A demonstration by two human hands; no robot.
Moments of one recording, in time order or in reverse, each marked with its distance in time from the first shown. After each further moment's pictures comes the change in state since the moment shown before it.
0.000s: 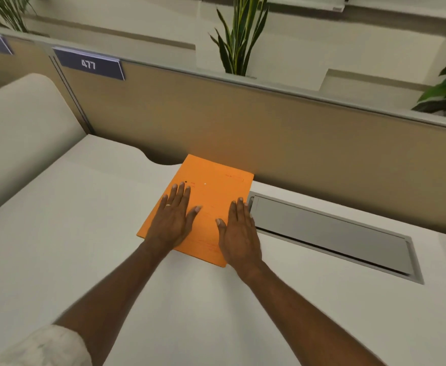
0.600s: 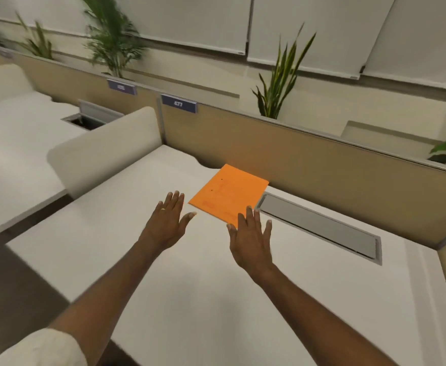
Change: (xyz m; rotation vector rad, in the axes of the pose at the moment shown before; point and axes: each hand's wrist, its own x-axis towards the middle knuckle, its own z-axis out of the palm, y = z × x) left_hand -0.291 0.069 -0.154 0.092 0.103 -0.176; right_hand -0.264 -0.049 -0.117 -0.197 0.011 -0.223
